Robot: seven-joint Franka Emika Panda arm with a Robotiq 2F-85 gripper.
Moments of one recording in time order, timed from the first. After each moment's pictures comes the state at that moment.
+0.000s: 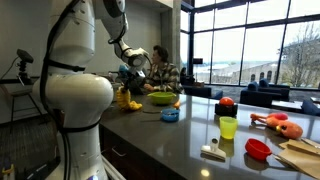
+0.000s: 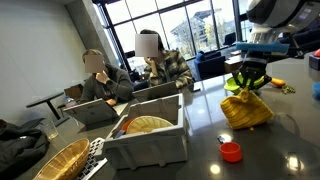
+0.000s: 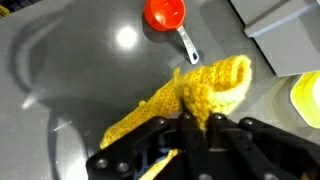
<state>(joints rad) 0.36 0.16 0.22 -2.07 0.67 2.21 0.74</state>
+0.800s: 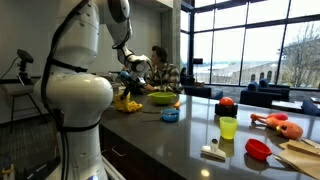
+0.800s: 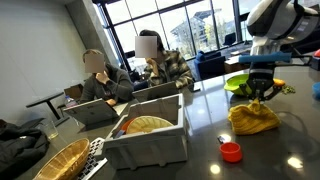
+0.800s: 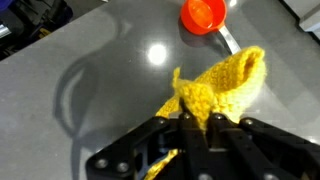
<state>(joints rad) 0.33 0.24 0.22 -2.06 0.62 2.09 0.82</state>
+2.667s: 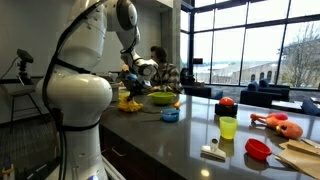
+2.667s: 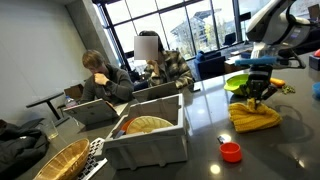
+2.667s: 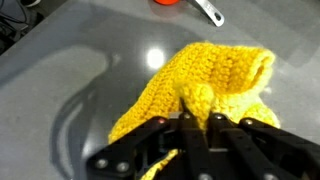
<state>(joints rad) 0.28 0.35 0.20 -1.96 0.65 2.09 0.97</state>
